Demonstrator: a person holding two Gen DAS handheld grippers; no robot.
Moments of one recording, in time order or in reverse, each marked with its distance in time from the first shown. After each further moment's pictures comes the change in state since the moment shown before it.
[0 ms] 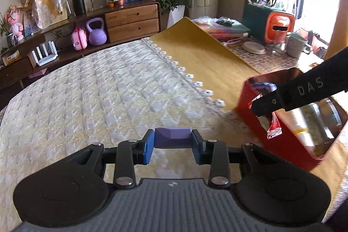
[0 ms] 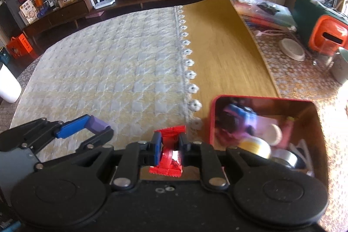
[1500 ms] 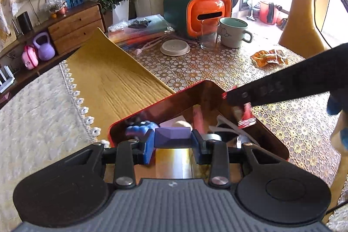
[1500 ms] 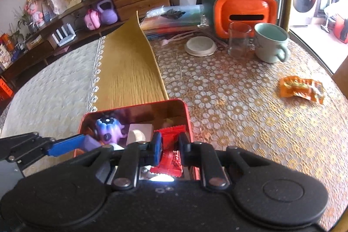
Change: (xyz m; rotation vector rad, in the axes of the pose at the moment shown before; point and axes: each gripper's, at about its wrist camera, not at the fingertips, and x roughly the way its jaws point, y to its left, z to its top) left arm 0.049 -0.178 0.072 0.175 0.084 -0.153; right arm -0.035 -0.183 -0.012 0.177 -0.086 -0.070
